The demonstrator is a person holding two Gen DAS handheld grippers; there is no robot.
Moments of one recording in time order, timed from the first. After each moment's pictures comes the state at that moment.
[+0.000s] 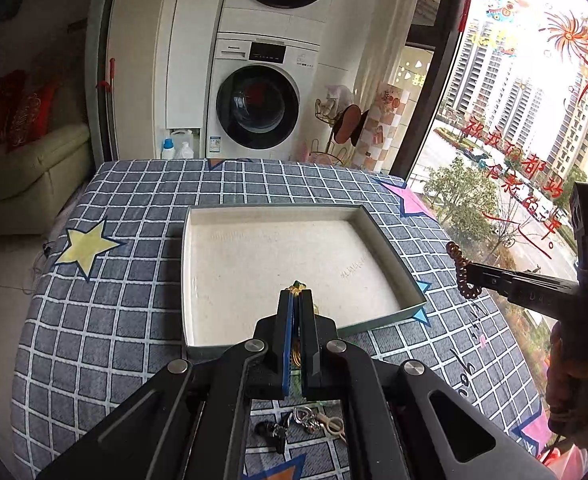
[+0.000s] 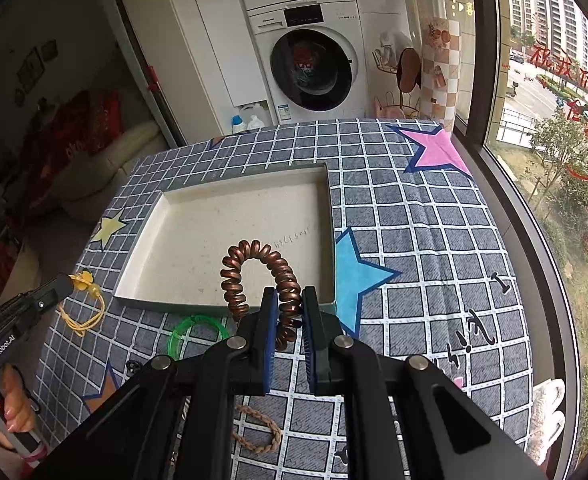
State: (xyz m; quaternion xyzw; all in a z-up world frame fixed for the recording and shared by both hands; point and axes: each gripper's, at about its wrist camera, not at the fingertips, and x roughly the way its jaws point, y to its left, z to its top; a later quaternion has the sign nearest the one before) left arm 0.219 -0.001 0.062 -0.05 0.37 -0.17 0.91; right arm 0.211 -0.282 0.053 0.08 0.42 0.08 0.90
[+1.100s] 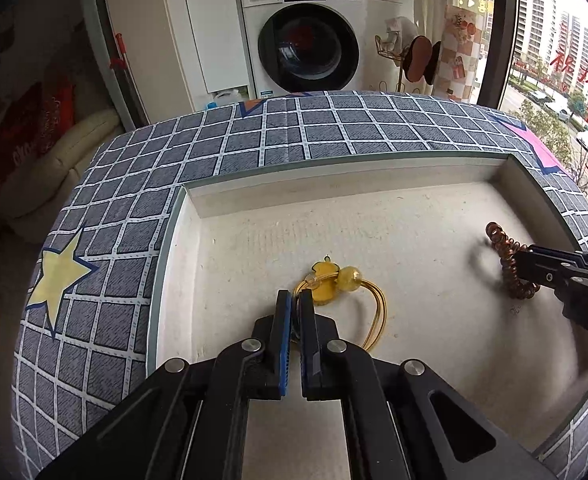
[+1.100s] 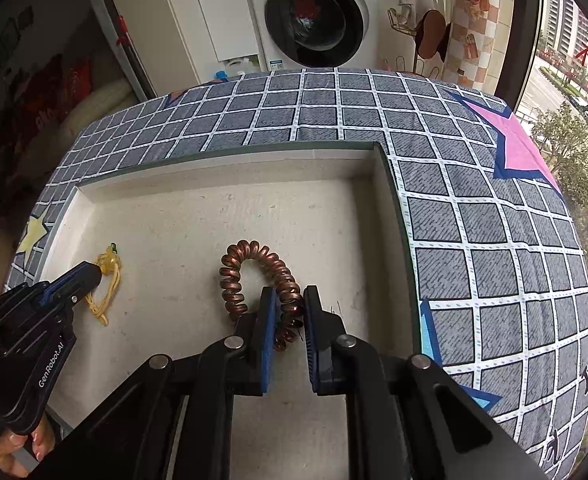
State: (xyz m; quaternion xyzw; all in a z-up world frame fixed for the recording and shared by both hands) left arm 0.364 -0.039 -0.061 0.06 0.44 -0.04 0.89; right arm 0.368 -0.240 -0.055 0.05 0.49 0.06 0.87
